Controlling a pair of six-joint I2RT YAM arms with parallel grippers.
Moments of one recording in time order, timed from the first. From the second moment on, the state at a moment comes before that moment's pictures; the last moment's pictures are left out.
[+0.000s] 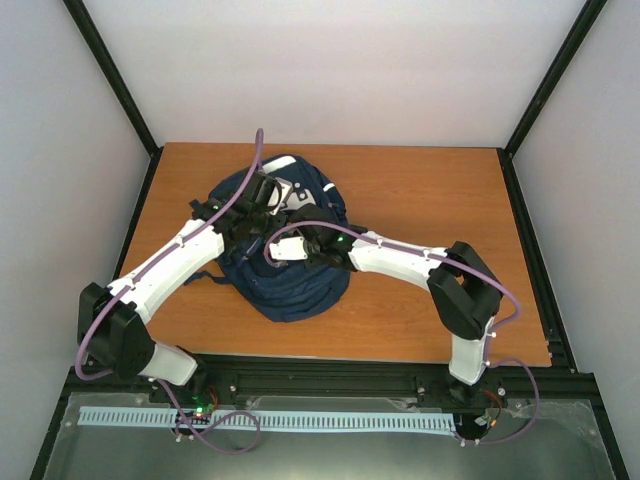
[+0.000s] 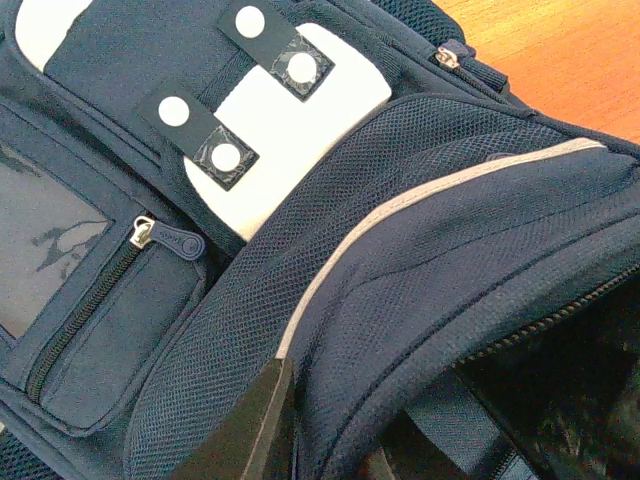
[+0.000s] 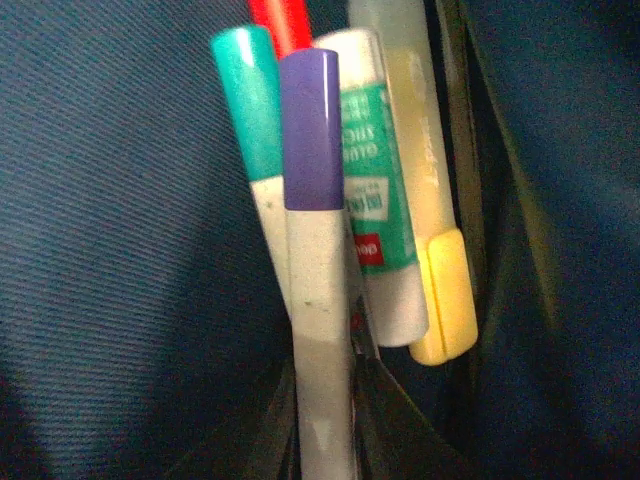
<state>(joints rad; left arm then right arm) -0.53 1.44 1.25 -0.71 -0.11 -0.07 0.90 1.85 1.34 -0.31 0.15 -1.13</state>
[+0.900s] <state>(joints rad) -0.55 1.53 1.32 -0.76 -0.01 -0.12 0.58 1.19 0.96 -0.41 -0.09 -0.63</state>
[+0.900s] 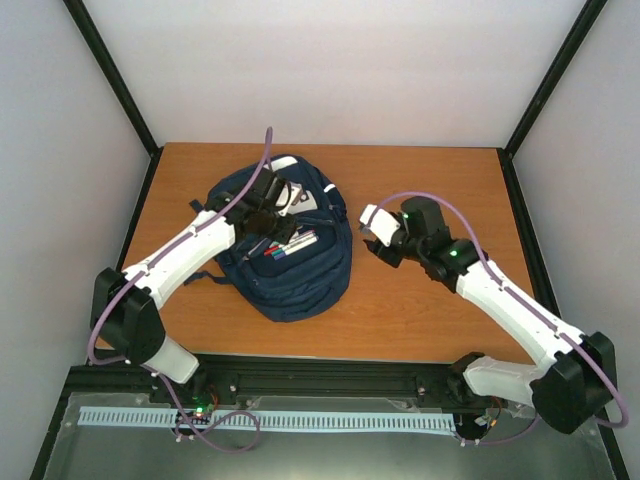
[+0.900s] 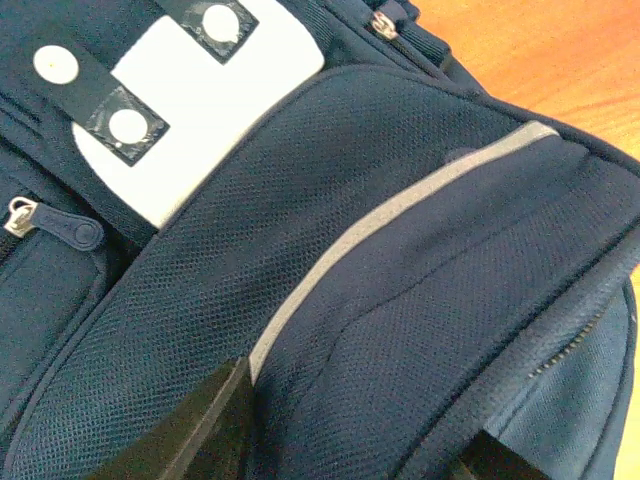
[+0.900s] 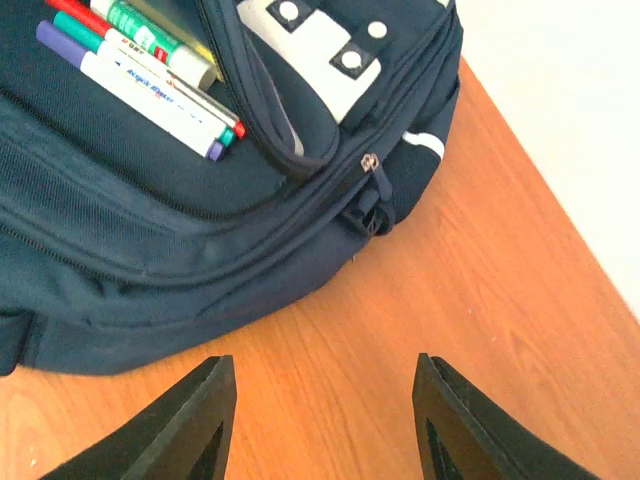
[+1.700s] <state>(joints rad) -0.41 1.14 1.01 -0.70 -0.07 -0.41 0.51 1.23 0.90 -0.44 -0.35 -0.48</state>
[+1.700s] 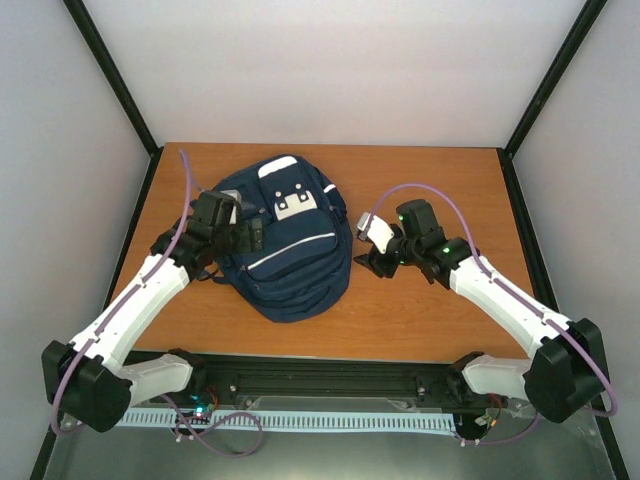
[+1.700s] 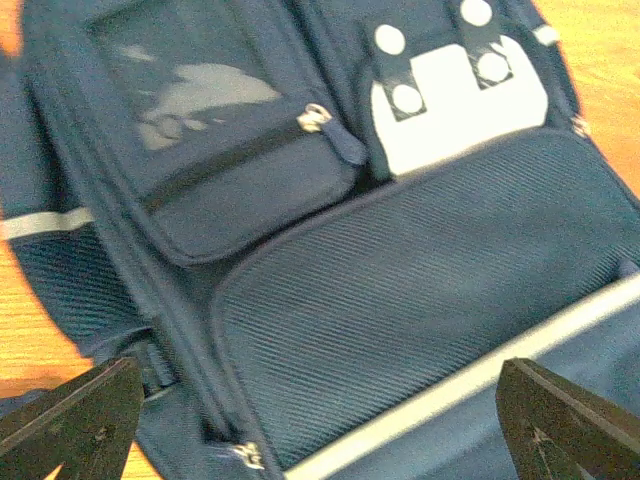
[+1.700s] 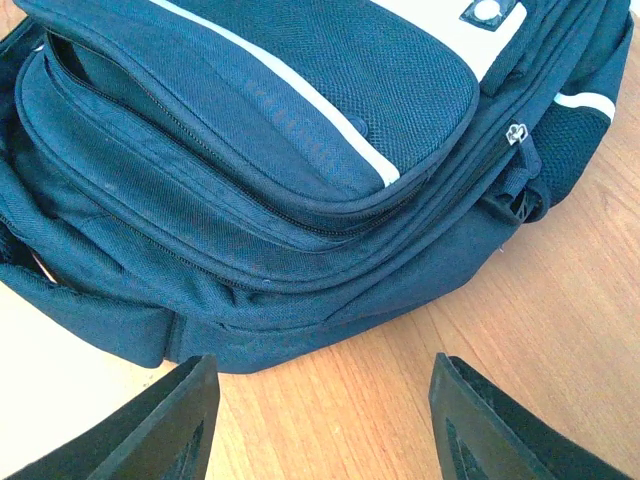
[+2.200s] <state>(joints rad) -0.25 1.16 0.98 -0.56 -0.27 -0.53 0.51 1.17 0.90 -0.46 -0.36 -0.49</state>
